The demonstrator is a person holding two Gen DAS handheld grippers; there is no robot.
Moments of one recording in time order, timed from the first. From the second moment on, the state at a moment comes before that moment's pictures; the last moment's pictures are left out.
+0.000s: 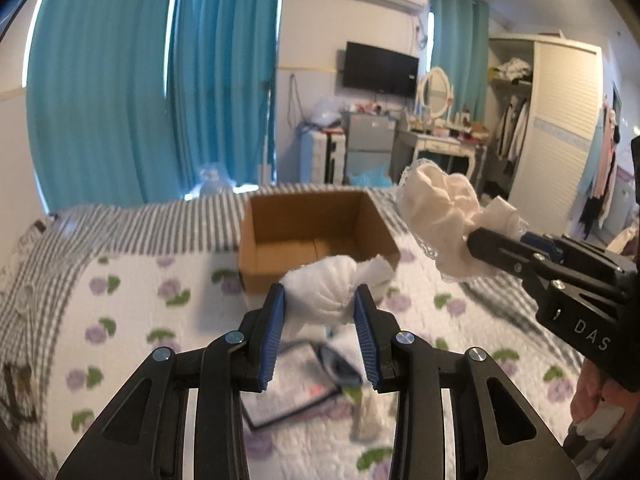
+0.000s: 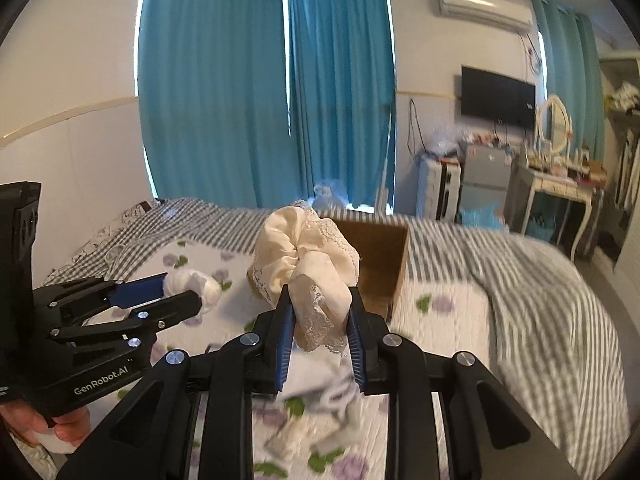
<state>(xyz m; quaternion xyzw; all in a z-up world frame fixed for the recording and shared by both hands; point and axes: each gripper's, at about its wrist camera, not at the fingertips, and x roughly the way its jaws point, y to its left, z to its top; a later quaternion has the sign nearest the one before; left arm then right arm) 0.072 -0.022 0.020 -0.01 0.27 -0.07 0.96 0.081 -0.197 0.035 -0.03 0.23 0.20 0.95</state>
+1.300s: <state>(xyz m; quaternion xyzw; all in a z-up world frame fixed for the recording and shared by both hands) 0.229 -0.008 0.029 0.05 0.27 -0.03 0.96 0.267 -0.197 0.012 0.02 0.31 0.18 0.93</state>
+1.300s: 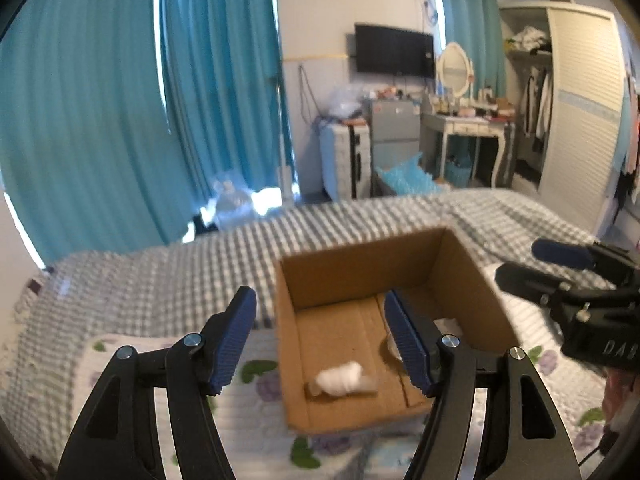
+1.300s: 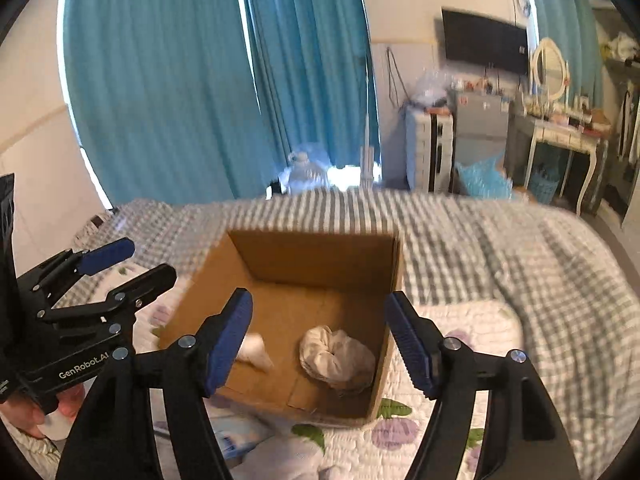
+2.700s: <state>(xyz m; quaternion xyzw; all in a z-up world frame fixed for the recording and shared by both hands) 0.068 0.007 -0.128 0.00 0.40 -0.03 0.92 0.108 -0.139 -0.169 -0.10 0.44 0.23 0.86</state>
